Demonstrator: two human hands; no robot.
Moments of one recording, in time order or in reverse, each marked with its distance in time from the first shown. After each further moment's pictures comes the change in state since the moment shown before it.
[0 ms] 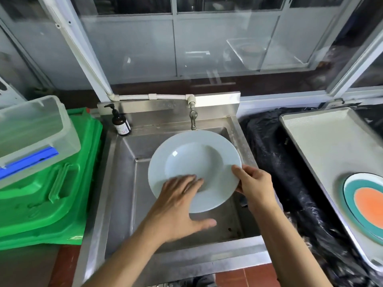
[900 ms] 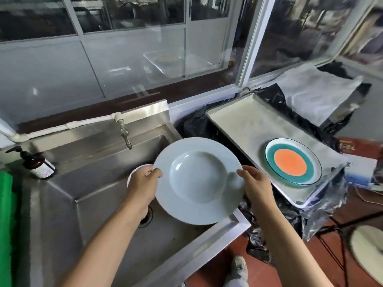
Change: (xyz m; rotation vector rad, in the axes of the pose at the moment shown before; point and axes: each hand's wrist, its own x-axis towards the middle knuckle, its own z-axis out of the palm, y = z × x) left_hand 0.095 0.057 -0.005 -1.052 0.011 -0.528; right_hand -0.027 0.039 -0.133 0.116 0.480 -0.030
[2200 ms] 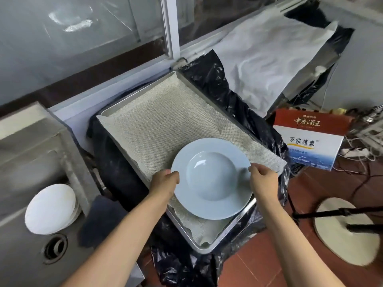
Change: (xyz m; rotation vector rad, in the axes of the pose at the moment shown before) left_hand 0.099 0.017 0.470 0.191 -0.178 -0.295; right_hand 0.346 0.086 -0.290 -0.232 0.228 0.188
